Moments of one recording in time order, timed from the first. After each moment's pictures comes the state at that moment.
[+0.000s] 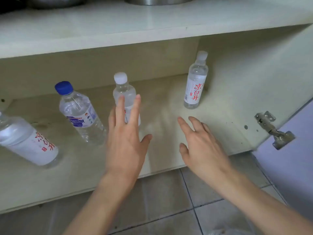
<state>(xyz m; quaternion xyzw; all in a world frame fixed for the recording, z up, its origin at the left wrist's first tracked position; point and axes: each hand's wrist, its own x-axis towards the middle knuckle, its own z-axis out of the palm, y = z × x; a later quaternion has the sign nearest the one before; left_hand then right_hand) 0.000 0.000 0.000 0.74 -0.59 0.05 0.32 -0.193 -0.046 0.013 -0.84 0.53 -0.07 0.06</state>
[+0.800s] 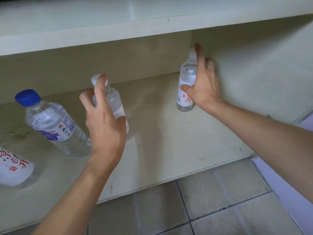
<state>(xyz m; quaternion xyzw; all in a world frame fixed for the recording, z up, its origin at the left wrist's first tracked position) 0.026 -0.080 -0.002 0.74 -0.49 0.02 0.46 -0.194 -0.263 0.018 -0.73 0.58 -0.34 0.11</state>
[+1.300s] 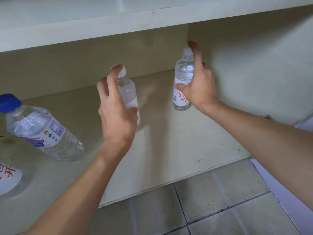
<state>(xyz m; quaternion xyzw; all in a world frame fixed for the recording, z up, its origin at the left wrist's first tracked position) -0.002 -0.124 0.000 0.70 -0.51 -0.03 0.49 -0.197 -0.276 0.003 -0.71 0.57 -0.39 0.13</state>
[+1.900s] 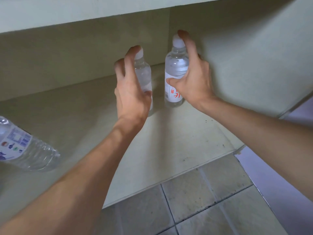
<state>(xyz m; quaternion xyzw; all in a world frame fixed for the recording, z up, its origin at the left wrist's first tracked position) -0.066 -0.197 0.000 0.66 -0.56 -0.08 0.49 -0.229 -0.273 0.012 -0.71 0.54 -0.43 0.13</state>
